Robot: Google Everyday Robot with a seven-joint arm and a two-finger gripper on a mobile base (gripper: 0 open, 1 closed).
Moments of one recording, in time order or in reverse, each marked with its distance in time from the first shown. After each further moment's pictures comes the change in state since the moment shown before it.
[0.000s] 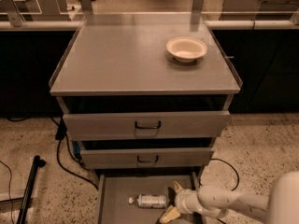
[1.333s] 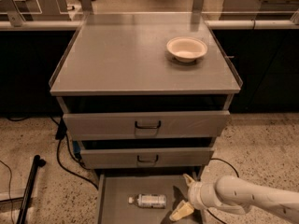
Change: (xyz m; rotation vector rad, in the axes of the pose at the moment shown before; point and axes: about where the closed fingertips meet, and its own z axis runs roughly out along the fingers) arm -0.056 0.004 -0.119 0.004 0.011 0.017
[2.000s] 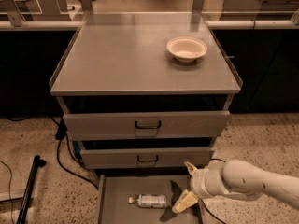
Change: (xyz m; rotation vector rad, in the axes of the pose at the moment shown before) arm -0.061 -0.005 -0.069 -0.005 0.007 -0.059
